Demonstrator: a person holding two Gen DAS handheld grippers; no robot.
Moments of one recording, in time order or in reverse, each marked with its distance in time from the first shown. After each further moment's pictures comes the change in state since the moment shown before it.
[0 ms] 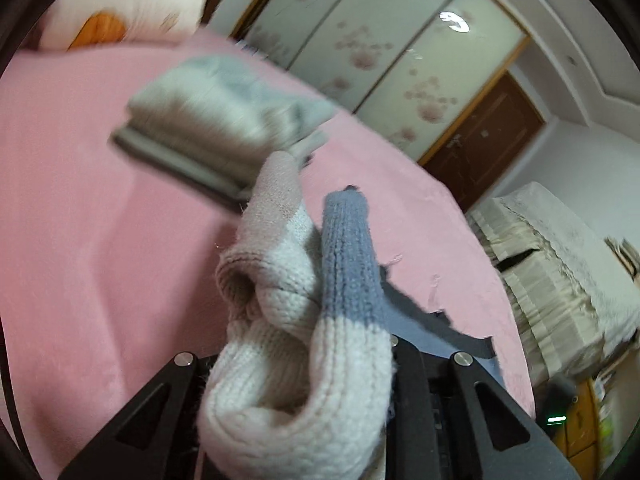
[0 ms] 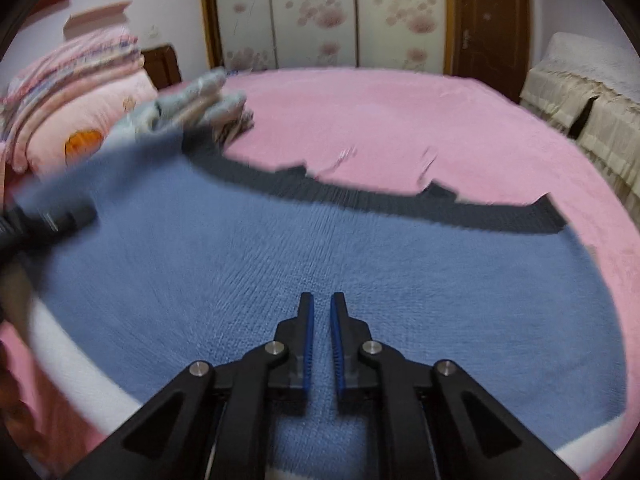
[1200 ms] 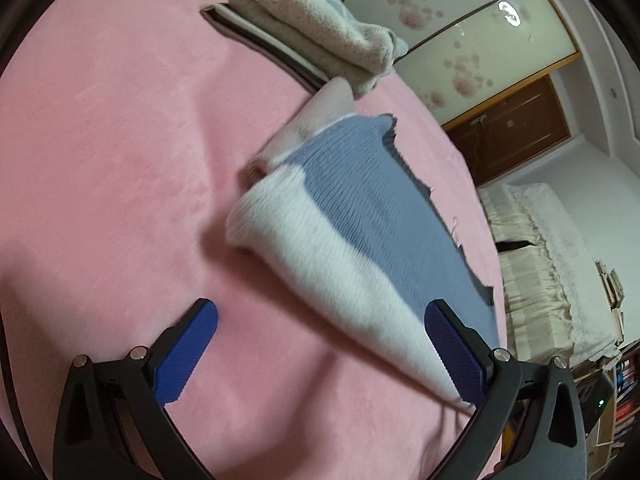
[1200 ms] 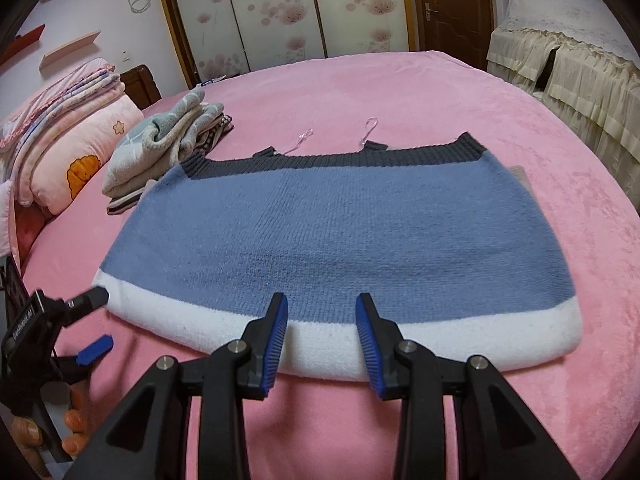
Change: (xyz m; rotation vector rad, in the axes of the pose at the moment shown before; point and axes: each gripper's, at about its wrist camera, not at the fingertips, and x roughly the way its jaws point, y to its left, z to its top) left arm -0.032 0.093 -0.076 -0.245 0.232 -0.021; right arm -0.087 -0.032 -0.046 0.161 0.024 0.000
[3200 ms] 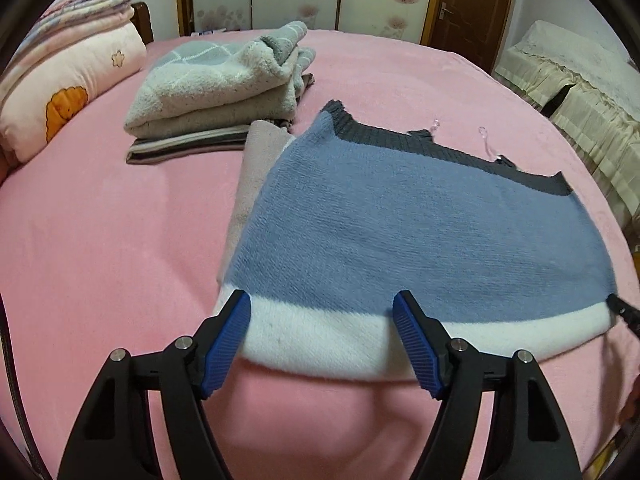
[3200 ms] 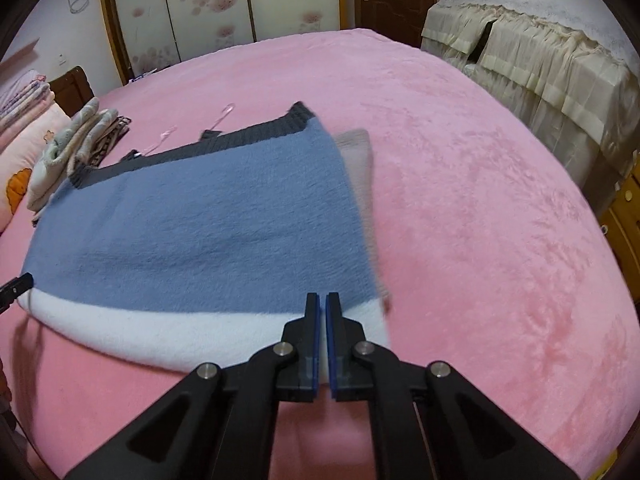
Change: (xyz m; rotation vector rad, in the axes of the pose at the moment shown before) left arm 0.016 -0.098 0.016 0.614 0.047 0.381; right arm -0.009 -0.138 -0.001 0.092 0.076 -0.190
